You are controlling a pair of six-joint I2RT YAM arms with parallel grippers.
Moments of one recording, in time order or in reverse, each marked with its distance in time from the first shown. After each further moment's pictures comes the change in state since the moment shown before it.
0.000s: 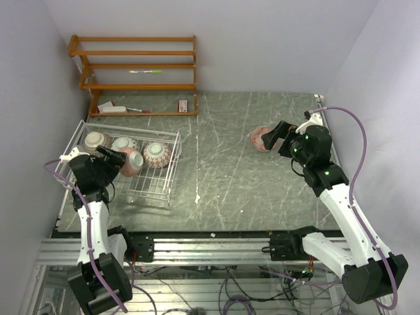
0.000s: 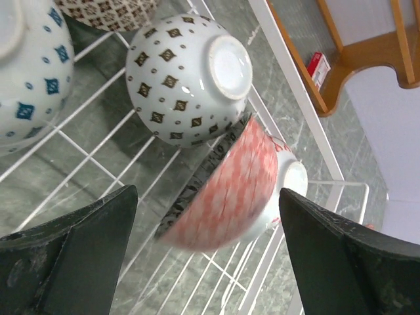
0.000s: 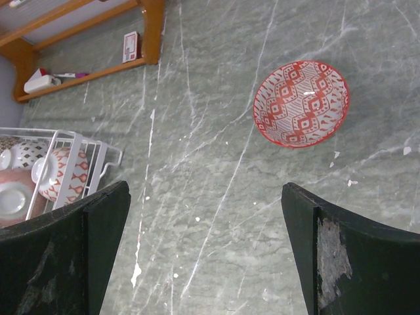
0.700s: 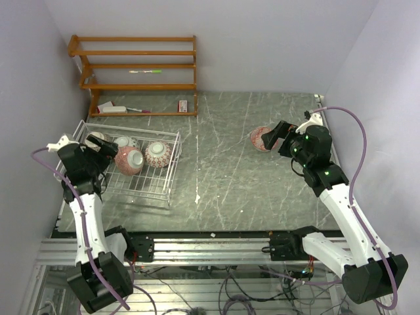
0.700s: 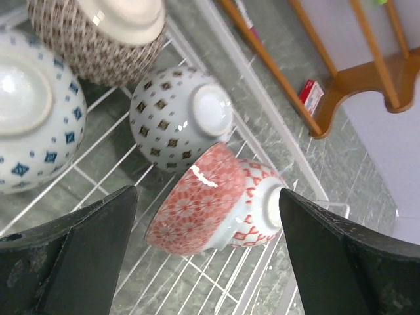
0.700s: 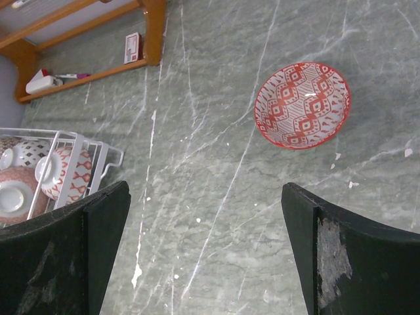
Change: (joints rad) left arm 0.037 0.050 0.165 -0.120 -0.036 0.050; right arm 0.000 0.000 -0.003 0.007 -0.003 0.000
